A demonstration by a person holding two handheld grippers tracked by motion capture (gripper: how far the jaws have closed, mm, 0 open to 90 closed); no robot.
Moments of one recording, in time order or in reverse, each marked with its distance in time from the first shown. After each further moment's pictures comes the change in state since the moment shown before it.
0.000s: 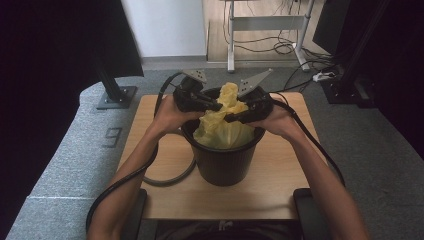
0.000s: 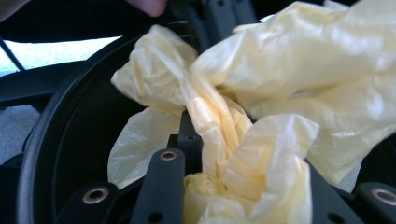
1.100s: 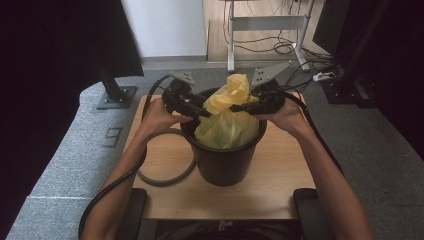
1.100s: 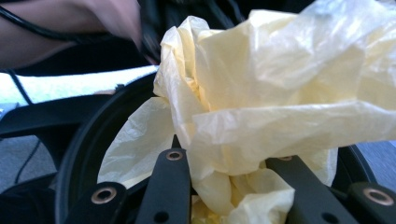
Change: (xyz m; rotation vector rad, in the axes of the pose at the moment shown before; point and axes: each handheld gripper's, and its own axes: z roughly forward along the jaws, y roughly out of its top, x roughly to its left) left arm 0.022 -0.031 -0.008 0.069 0.124 -0.063; right arm -0.001 0.005 -0.034 -0.151 -0.022 -0.001
